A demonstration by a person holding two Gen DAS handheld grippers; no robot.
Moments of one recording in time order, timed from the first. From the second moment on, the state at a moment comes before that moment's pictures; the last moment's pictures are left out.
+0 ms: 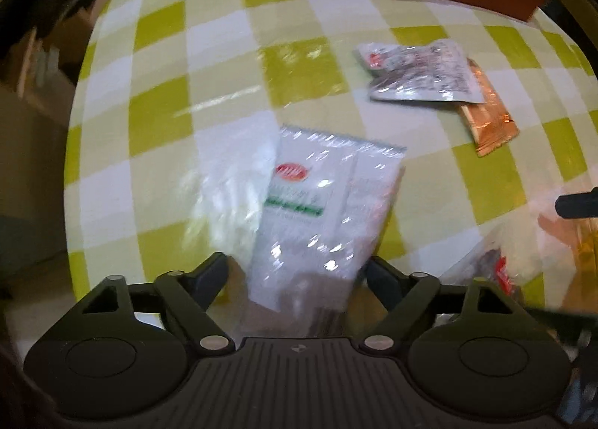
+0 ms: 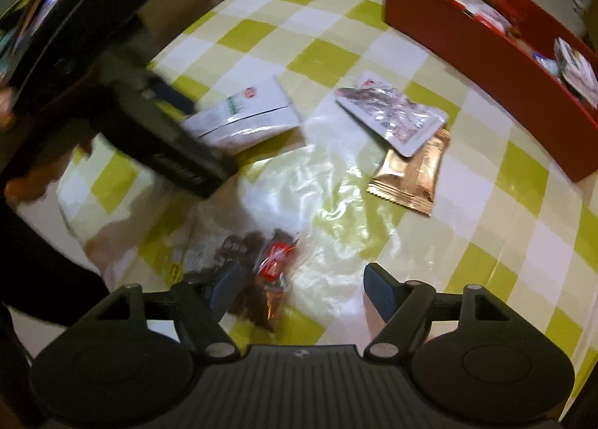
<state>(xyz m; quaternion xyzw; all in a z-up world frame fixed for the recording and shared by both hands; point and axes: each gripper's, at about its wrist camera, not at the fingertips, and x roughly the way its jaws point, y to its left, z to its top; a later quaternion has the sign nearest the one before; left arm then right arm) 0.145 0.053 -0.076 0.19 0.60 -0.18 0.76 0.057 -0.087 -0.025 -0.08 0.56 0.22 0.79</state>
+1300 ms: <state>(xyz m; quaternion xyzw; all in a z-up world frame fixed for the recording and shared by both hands) 0.139 0.041 -0.075 0.21 0.59 -0.14 0.77 0.083 -0.110 -0.066 -0.13 0.60 0.18 0.77</state>
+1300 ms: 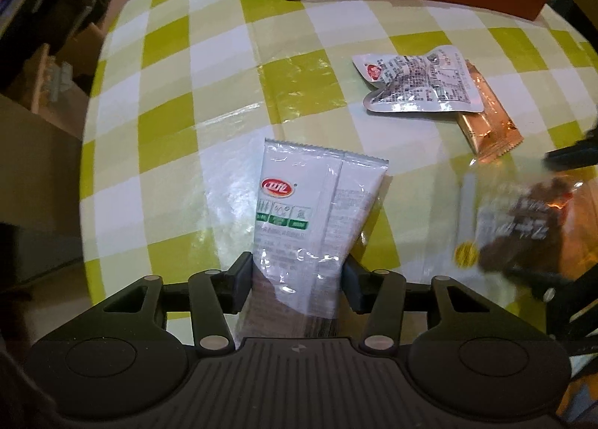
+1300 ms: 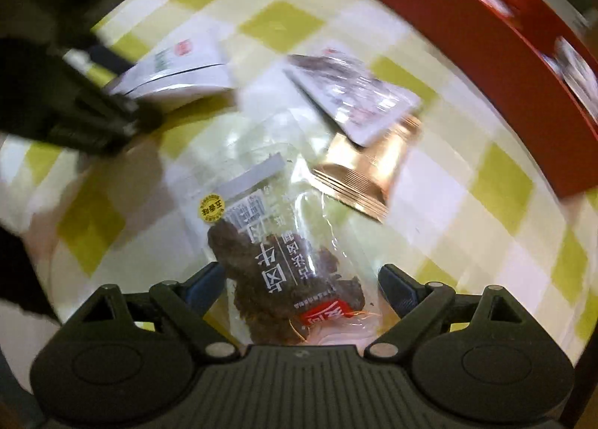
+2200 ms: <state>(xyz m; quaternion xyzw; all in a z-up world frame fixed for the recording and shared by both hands) 0.109 0.027 -0.073 0.20 0.56 -0.07 0.80 0.086 -0.107 -0.061 -0.12 0.59 0.15 0.79</state>
